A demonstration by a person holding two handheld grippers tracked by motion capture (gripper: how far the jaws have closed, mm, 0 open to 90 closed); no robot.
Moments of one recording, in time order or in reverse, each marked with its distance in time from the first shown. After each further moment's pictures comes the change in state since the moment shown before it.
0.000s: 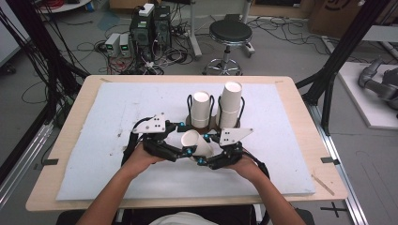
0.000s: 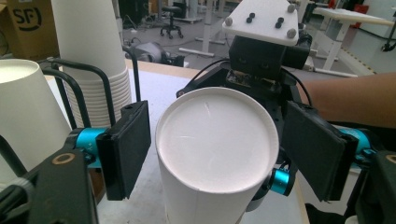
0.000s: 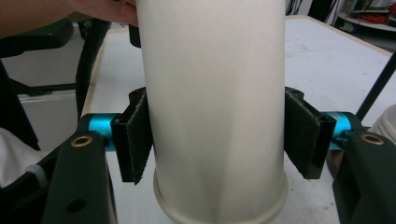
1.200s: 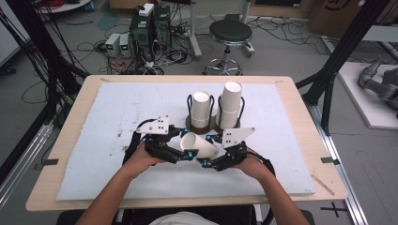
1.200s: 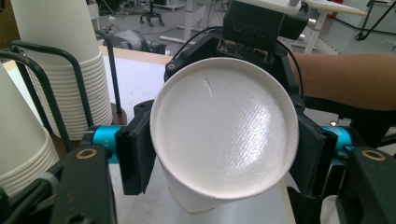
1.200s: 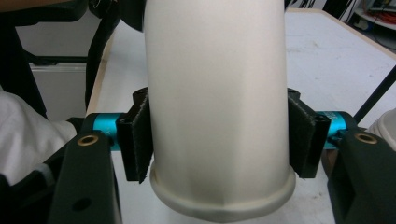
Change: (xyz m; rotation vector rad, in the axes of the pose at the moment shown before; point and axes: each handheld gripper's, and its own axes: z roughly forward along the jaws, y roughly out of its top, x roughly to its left) left arm 0.002 -0.005 0.005 0.043 -0.080 -0.015; right arm 0.000 0.009 -0.013 0.072 0.031 -0.095
